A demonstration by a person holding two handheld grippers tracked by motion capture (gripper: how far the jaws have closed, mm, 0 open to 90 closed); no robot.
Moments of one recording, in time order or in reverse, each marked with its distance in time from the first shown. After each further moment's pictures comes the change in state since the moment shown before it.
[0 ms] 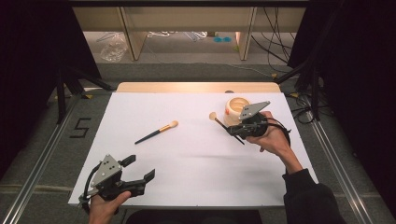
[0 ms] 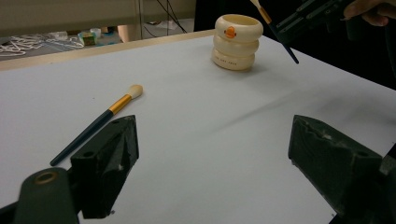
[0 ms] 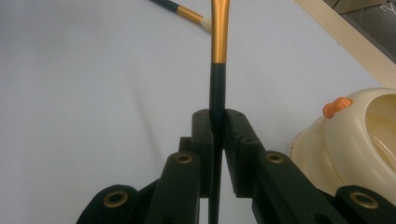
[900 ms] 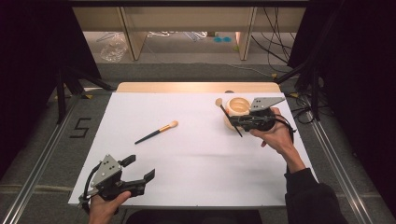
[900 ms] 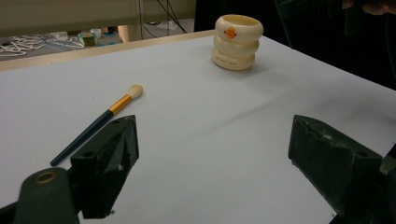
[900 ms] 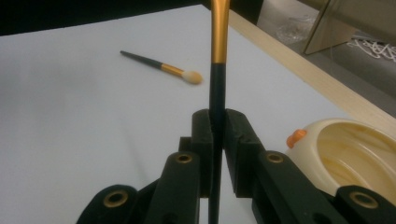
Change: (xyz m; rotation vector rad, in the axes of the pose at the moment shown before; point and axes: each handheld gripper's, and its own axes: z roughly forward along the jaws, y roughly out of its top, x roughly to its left) left arm 0.000 0.000 0.000 -0.001 0.001 0.000; right arm -0.012 -0.002 -0.016 -0.217 -0.041 0.085
